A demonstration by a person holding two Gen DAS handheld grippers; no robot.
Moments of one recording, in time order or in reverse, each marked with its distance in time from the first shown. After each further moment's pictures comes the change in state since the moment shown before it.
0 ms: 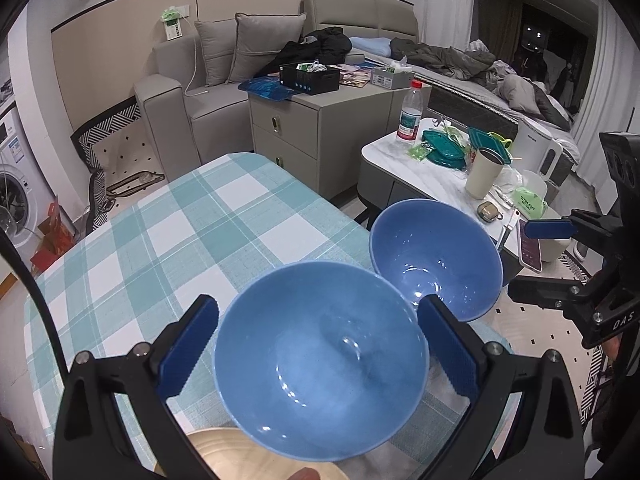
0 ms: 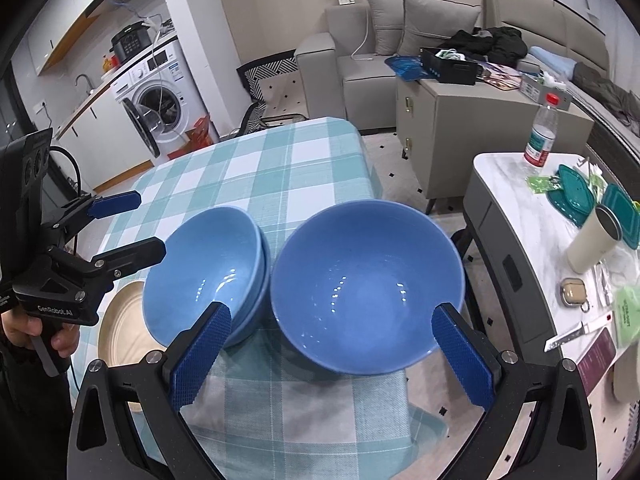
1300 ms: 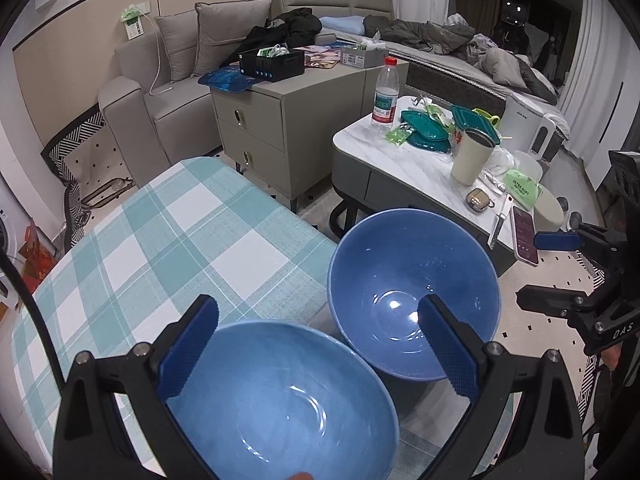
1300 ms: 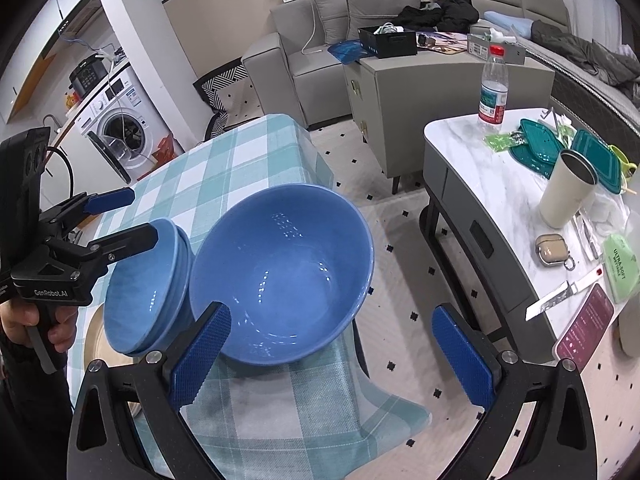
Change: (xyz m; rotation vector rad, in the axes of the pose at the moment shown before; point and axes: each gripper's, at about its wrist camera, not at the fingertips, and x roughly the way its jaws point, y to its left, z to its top) left arm 0.059 -0.040 0.041 0.078 0.080 -0.043; right arm 0.010 -0.073 -0.016 0.163 0.025 -0.040
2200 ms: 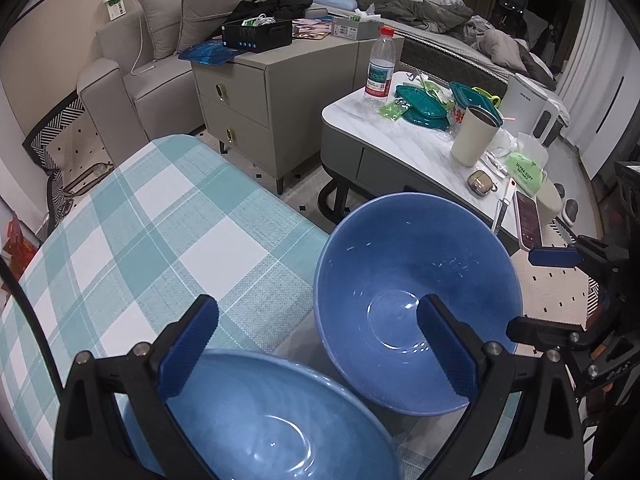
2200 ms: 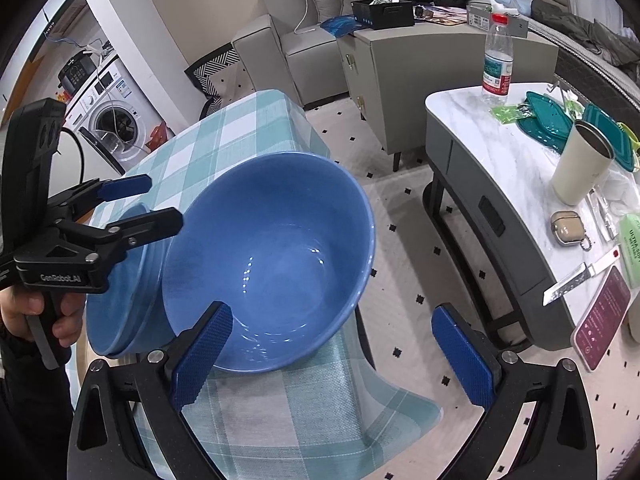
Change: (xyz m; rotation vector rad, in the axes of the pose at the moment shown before) left arm 0.053 -0.005 0.007 0.010 0.083 -0.049; right arm 0.041 -0.006 -0.005 0.030 0.074 0.028
